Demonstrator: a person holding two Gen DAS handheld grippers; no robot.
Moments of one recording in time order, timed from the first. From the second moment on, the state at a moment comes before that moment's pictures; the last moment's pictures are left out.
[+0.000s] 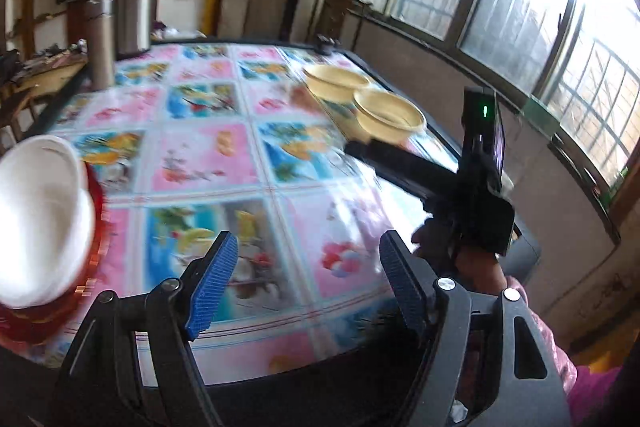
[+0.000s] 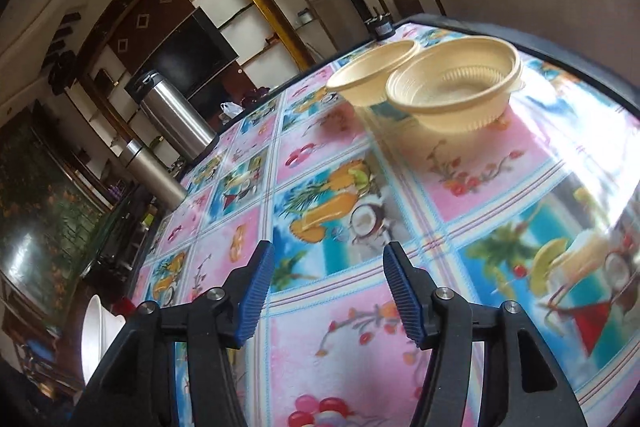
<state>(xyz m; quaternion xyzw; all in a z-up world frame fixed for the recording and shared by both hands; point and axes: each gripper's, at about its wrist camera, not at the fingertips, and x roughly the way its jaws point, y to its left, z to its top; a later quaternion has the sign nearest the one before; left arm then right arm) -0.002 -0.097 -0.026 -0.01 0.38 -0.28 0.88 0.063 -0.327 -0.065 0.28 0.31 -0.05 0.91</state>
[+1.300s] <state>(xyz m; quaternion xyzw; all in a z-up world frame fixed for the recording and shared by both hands) 0.174 -0.120 -0.066 -0.16 0.47 -0.23 0.84 0.188 -0.522 -0.071 0.38 0.32 -0.23 0.84</state>
